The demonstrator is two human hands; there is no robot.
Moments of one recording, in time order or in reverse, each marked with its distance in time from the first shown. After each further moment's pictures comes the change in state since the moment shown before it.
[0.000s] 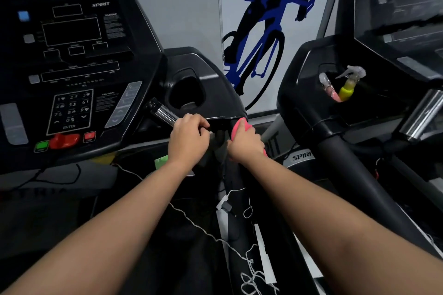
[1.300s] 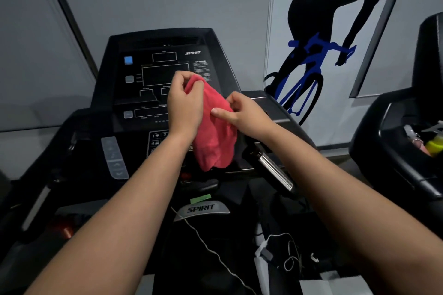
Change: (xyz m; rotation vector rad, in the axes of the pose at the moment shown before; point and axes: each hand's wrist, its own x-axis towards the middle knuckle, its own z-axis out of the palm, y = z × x) left_hand 0.115 -0.083 -0.199 -0.738 0.484 0.016; right_hand -0.004 -0.248 -0.071 0.655 -0.004 -0.706
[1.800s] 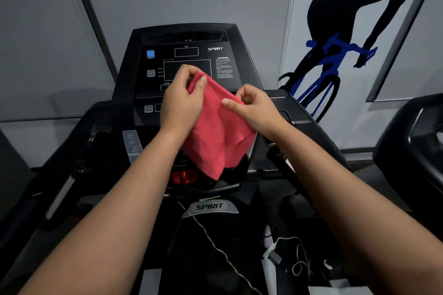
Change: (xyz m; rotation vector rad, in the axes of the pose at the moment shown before) left_hand 0.022 -0.020 -0.065 0.307 -0.118 0.183; right_hand 0.016 -0.015 0.038 0.184 0.074 -0.062
